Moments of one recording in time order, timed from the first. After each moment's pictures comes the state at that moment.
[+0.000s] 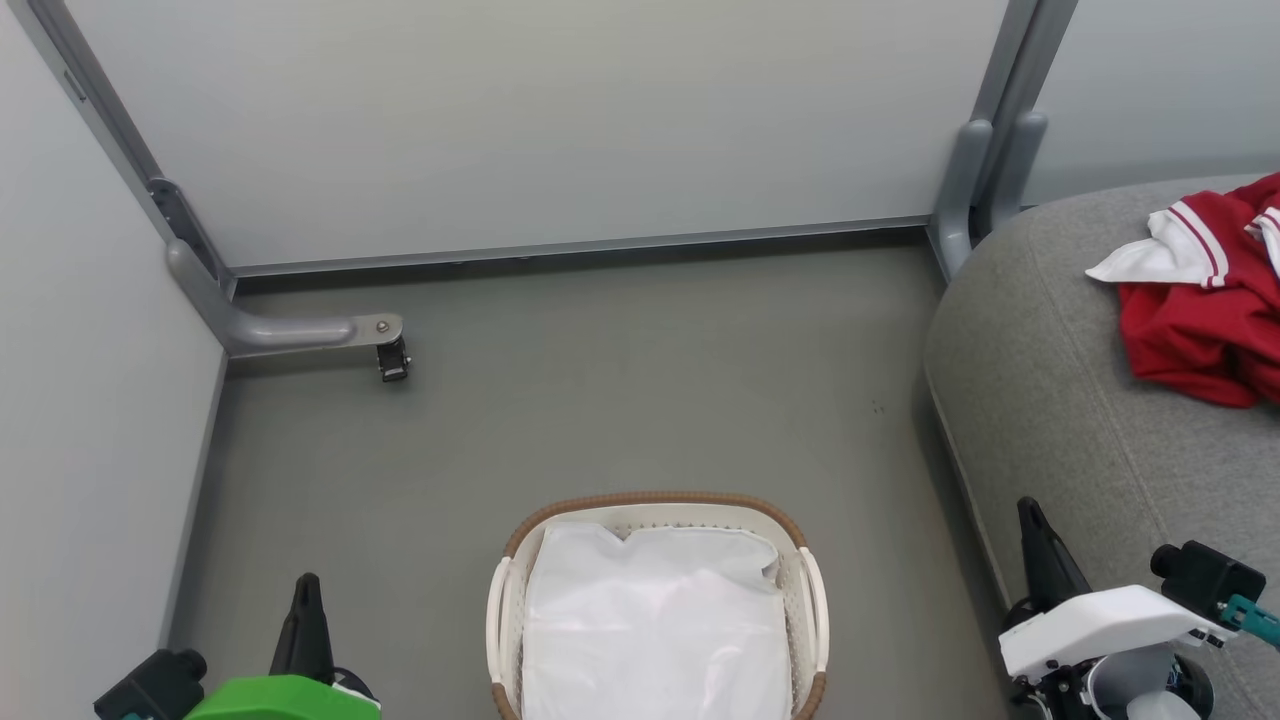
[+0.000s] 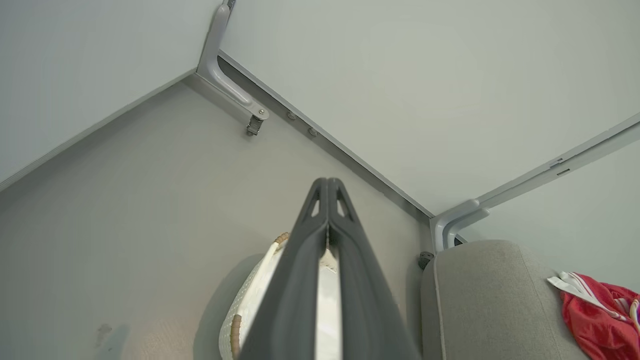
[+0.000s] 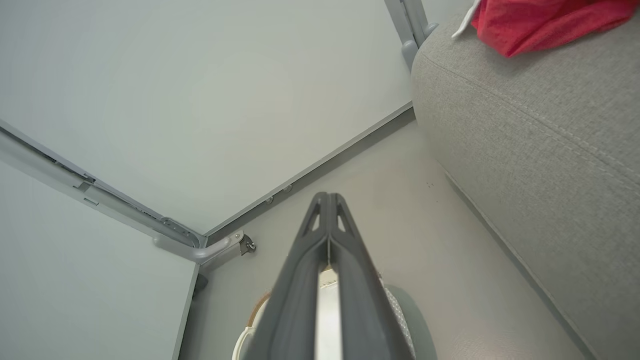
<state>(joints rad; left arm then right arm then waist) 0.04 0.06 -0.03 0.28 -0.80 -0.05 -0.13 -0.05 -0.04 -0.03 0.30 0.69 0.13 -0.13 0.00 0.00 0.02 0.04</state>
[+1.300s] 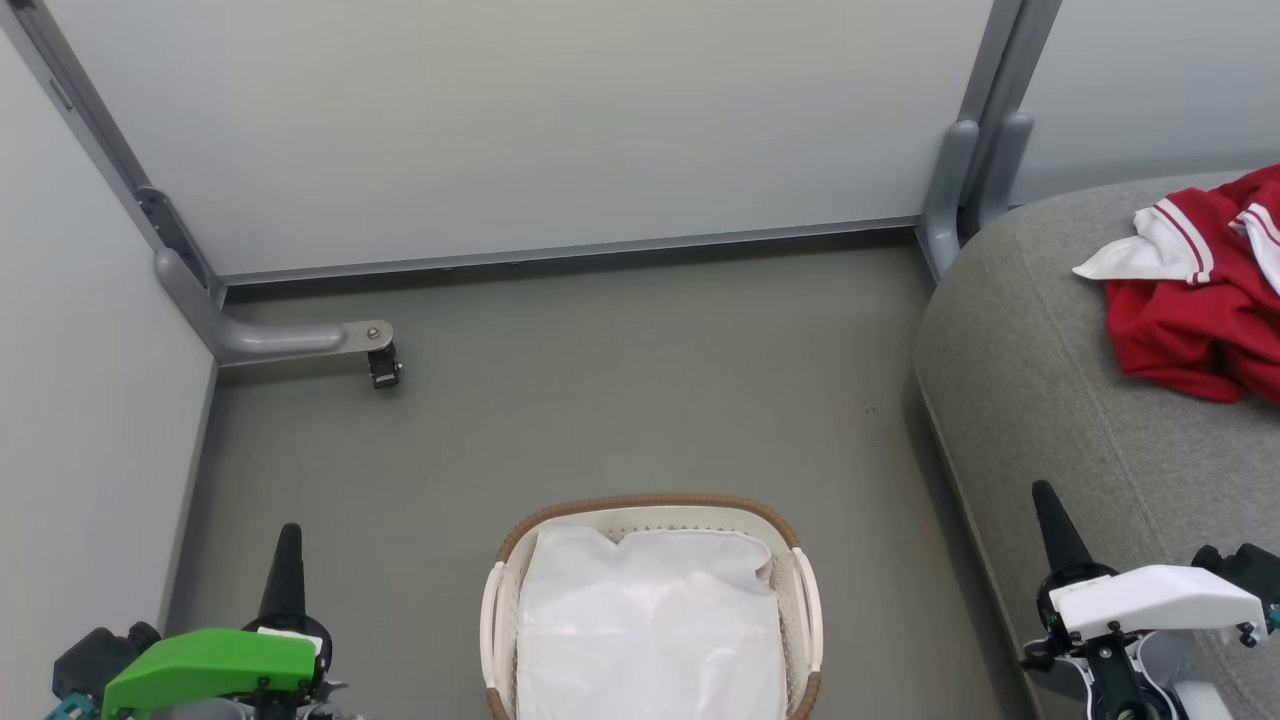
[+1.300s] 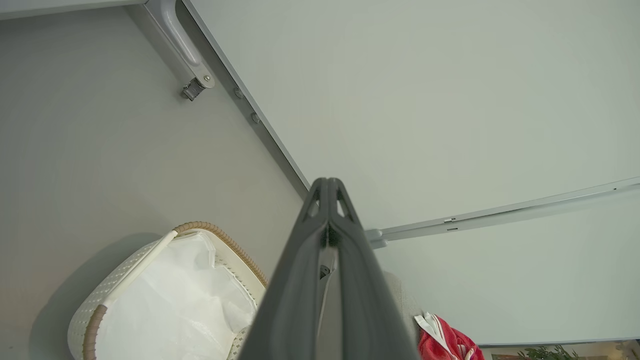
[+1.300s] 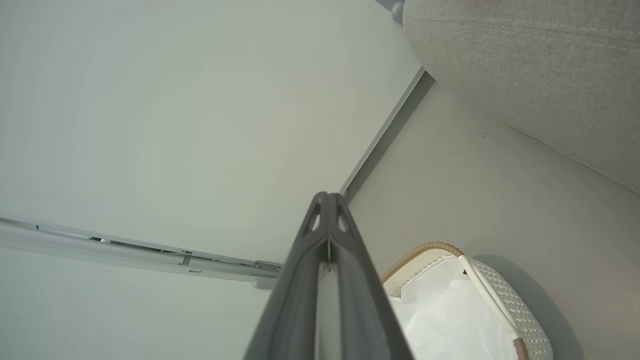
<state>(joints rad) -0.03 0.06 0.05 0.26 -1.21 -0.09 0.00 -0.07 -0.04 -0.07 0.27 1.16 0.13 0.00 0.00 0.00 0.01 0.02</state>
